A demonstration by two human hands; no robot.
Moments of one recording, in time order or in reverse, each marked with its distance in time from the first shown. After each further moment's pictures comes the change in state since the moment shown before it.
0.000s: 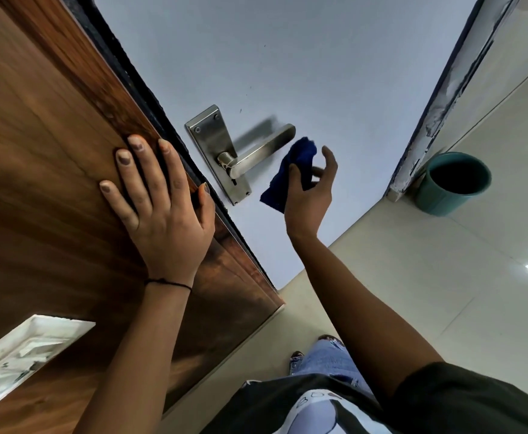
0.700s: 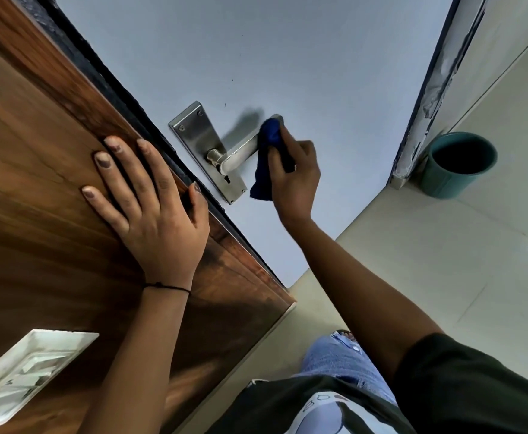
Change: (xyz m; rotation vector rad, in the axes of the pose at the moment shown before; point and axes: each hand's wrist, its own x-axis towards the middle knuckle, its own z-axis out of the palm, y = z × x) left_hand -0.002 0.002 -0.003 -0.061 -0.012 -0.033; right_hand 0.004 -0.012 0.007 -0.041 -0.127 -0.238
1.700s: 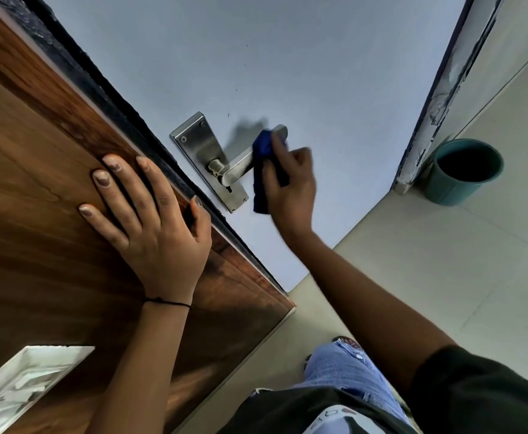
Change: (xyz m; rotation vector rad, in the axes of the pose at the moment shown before) left_hand -0.001 0.000 0.008 0.027 0.023 -0.016; right_hand -0.002 0.002 0.006 -0.125 -0.070 -0.196
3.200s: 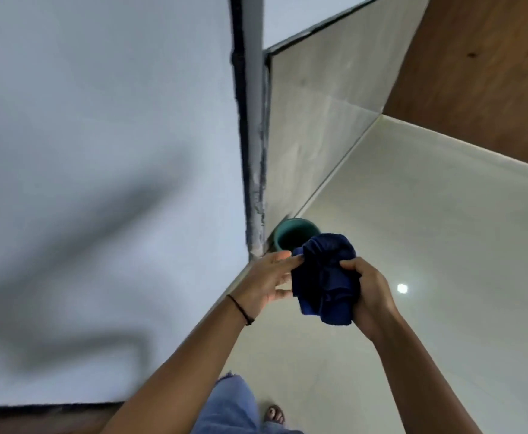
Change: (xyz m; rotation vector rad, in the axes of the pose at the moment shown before) left_hand 0.060 0.556 -0.072 -1.909 -1.852 -0.622; right_hand 0.196 0.075 -0.517 0.425 0.197 0.944
